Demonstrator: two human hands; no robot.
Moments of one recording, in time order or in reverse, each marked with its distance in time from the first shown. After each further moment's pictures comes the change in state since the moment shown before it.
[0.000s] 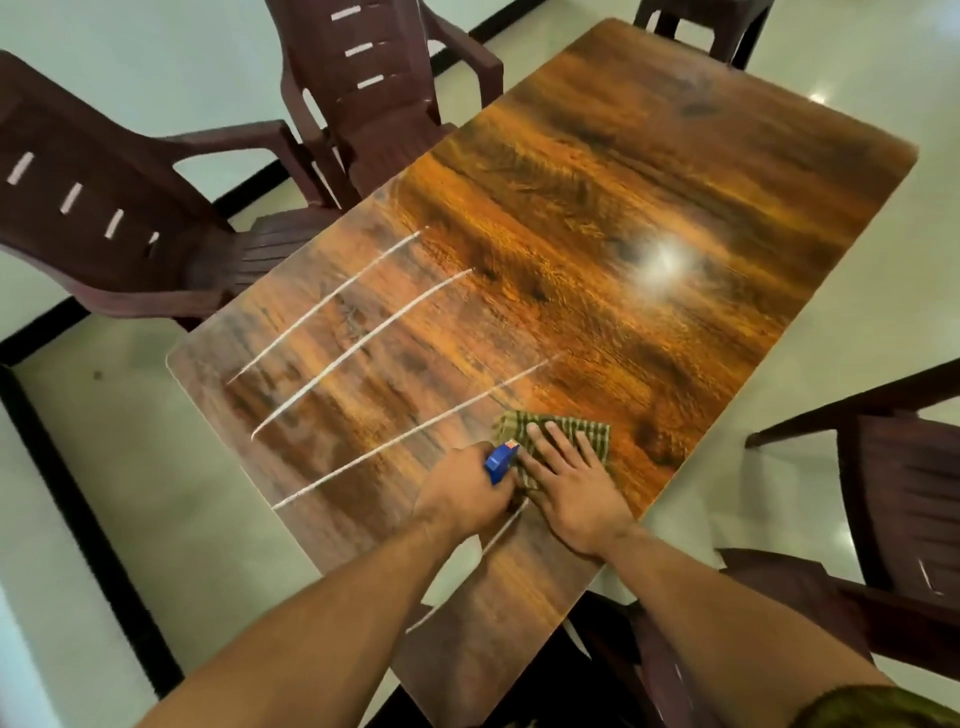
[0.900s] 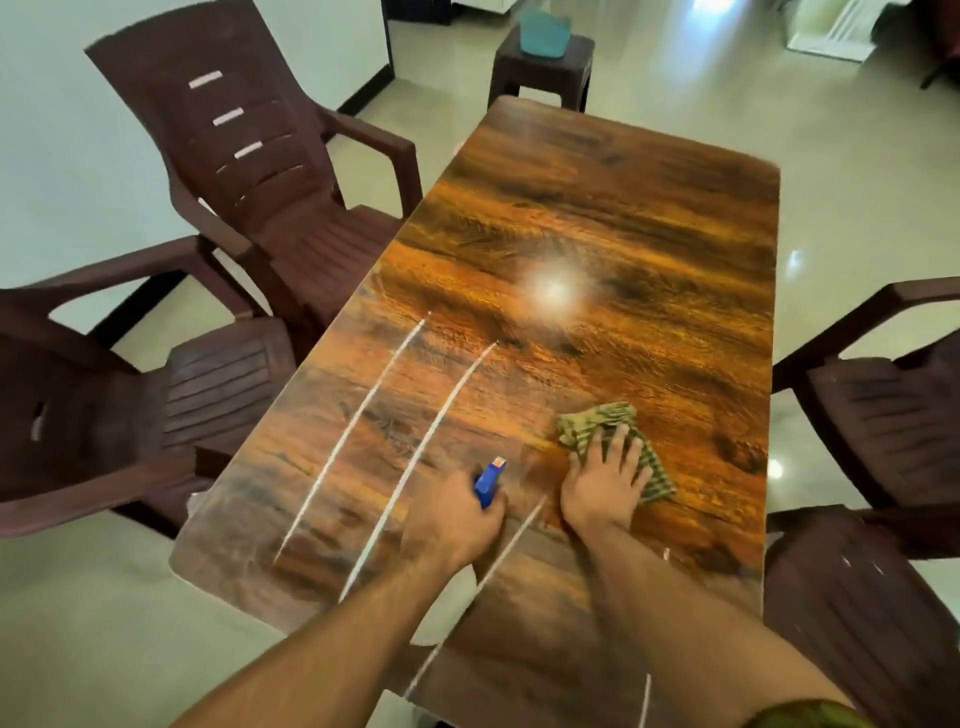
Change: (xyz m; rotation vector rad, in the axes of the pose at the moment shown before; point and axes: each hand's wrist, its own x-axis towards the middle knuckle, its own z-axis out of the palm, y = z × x) left_hand 0.096 -0.117 -0.160 0.125 -0.068 0.280; right_hand 0.156 -0.123 -0.017 0.247 0.248 1.099
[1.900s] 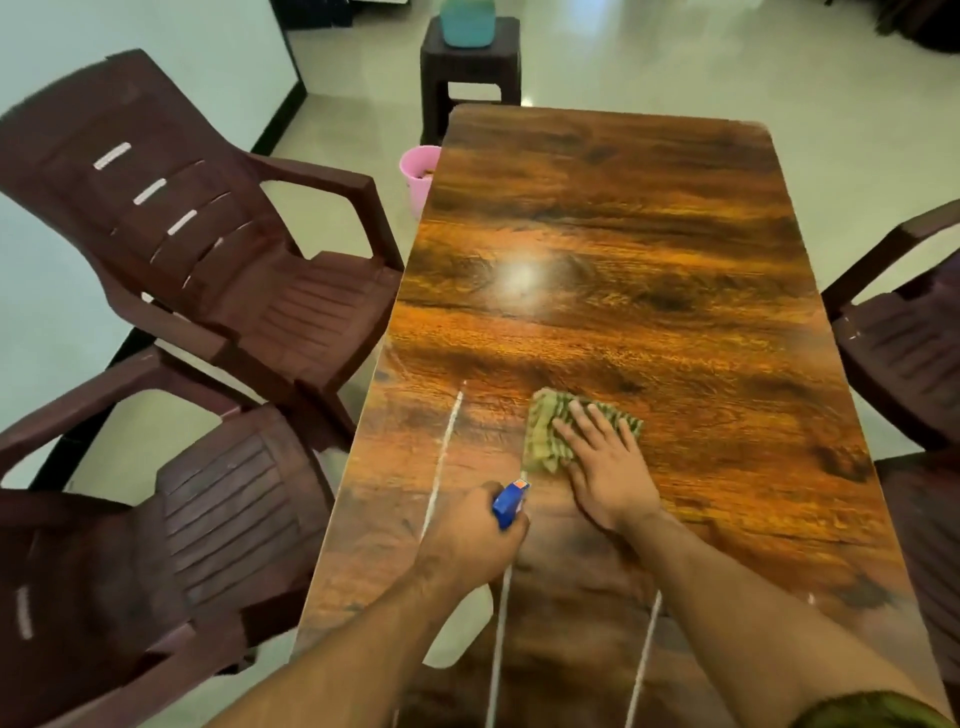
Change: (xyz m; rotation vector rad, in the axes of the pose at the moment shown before) left_hand 0.139 -0.059 -0.101 -0.001 -0.304 0.142; right_hand 0.083 -0.119 0.012 -0.019 0.062 -0.264
